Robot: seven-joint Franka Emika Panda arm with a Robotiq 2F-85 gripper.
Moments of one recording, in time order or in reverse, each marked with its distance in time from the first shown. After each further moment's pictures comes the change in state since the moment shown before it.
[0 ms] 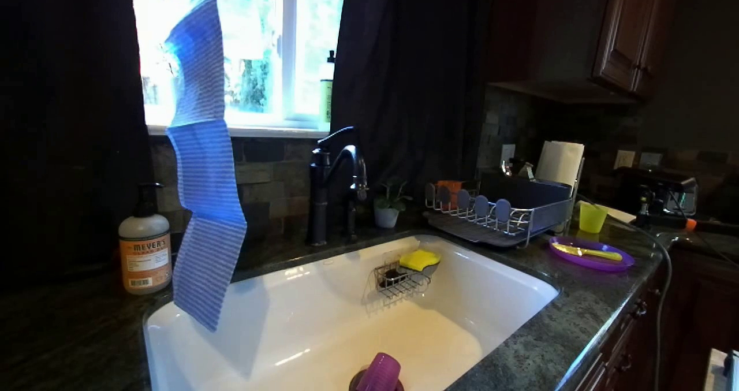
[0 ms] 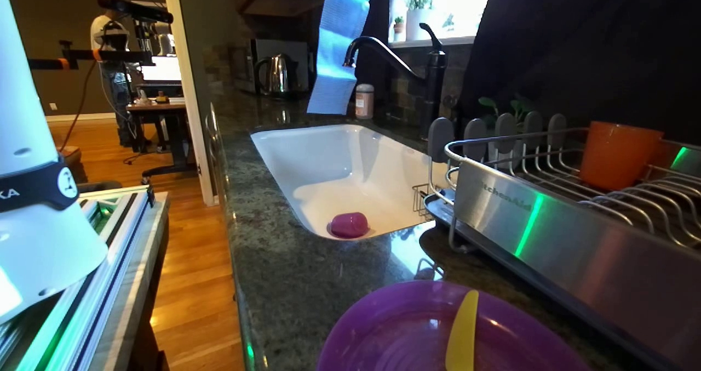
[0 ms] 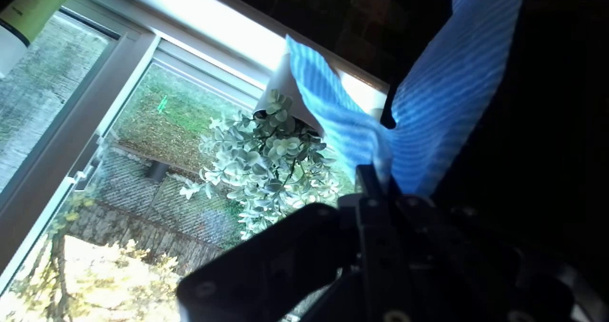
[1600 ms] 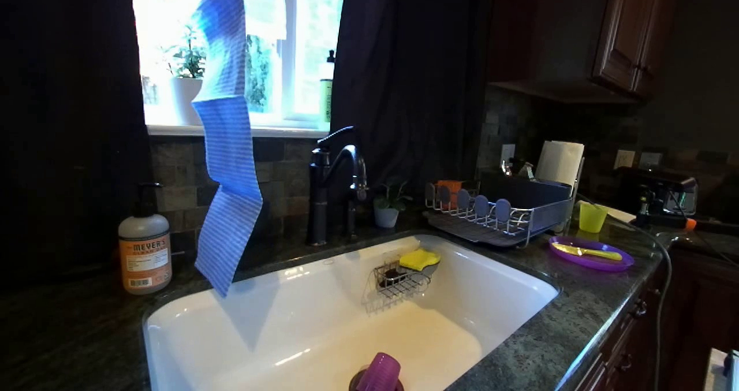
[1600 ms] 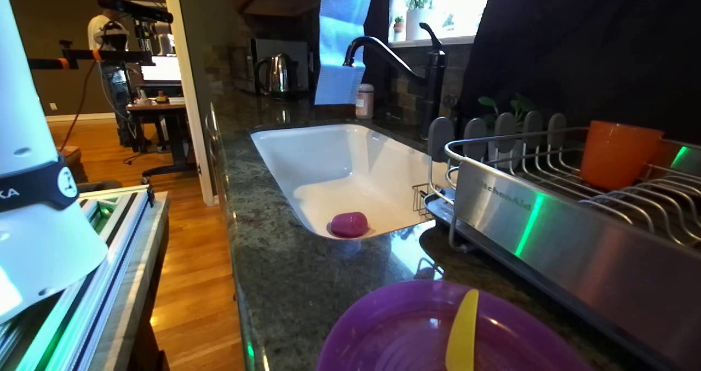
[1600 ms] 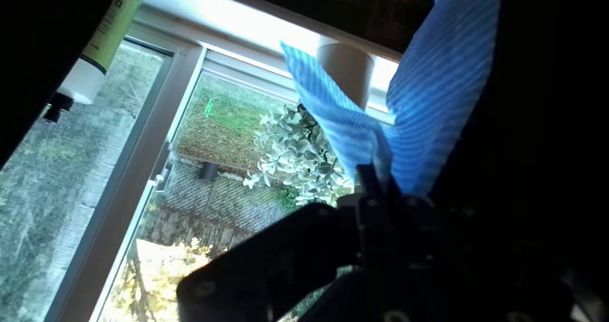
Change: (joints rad) arm 0.001 -0.121 -0.003 -0.089 -0.046 -0.033 0.201
